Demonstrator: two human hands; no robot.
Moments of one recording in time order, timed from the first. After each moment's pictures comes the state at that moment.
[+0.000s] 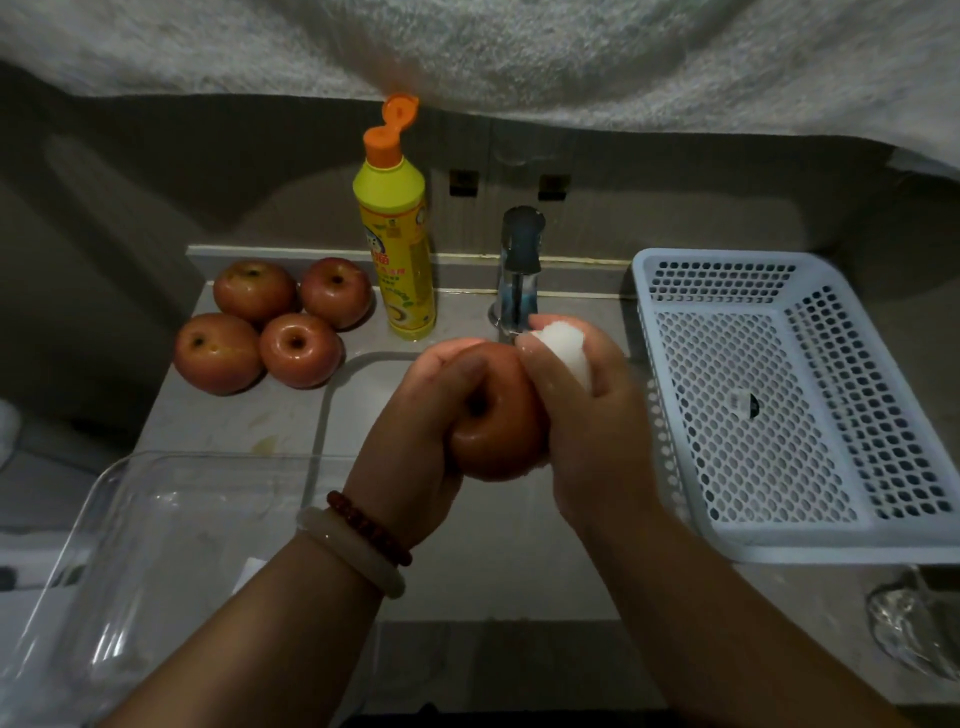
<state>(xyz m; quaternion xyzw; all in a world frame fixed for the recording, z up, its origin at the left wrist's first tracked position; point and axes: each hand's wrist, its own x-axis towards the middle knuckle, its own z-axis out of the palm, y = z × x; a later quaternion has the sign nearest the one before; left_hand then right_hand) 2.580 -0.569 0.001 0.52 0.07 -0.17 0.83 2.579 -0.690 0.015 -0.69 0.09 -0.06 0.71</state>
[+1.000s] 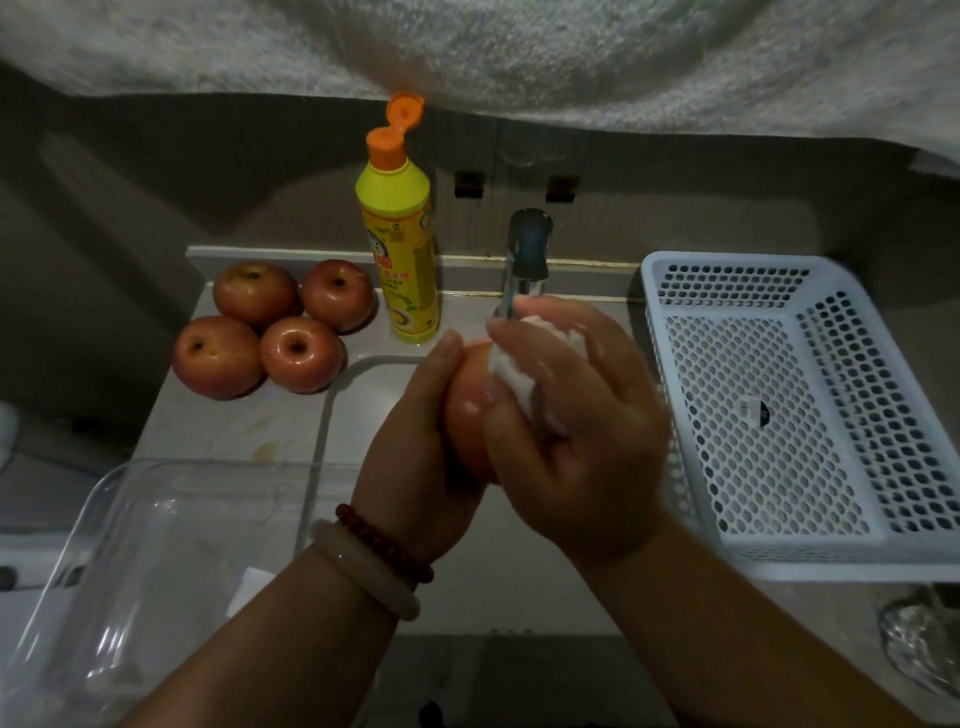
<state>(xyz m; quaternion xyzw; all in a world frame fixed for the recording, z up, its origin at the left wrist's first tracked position) 2.583 -0.573 0.011 0.39 0.09 -0.17 0.90 2.586 -0.687 0.021 -0.82 -0.22 -0.35 0.39</state>
